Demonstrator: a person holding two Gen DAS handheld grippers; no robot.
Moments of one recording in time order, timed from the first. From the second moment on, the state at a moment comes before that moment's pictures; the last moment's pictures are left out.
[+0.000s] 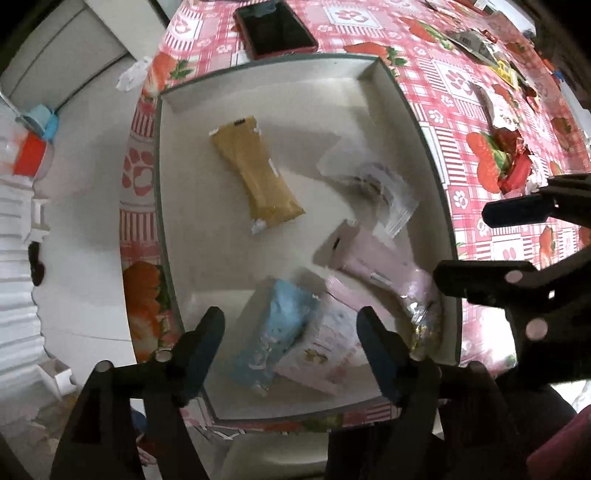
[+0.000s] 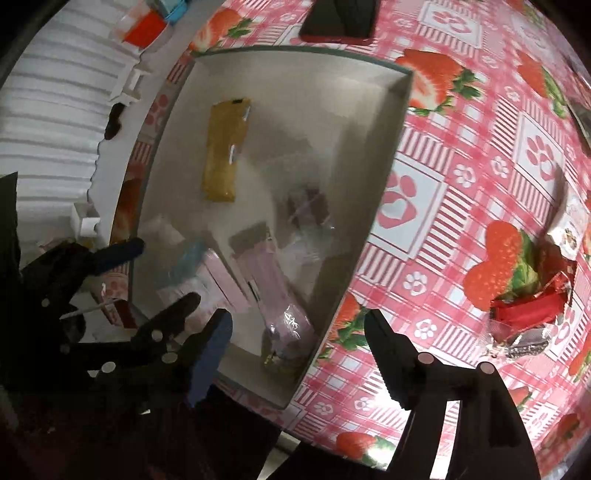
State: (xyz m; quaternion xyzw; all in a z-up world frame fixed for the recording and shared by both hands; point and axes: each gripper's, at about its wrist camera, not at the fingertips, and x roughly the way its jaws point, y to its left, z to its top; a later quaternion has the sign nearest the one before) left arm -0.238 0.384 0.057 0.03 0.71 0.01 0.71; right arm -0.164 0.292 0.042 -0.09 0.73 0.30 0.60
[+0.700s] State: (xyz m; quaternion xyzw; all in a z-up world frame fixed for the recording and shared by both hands) left arm -0.214 0.315 0.072 0.08 0.69 -0.05 0.71; right arm -0.140 0.093 0.000 0.07 0.79 0.04 0.61
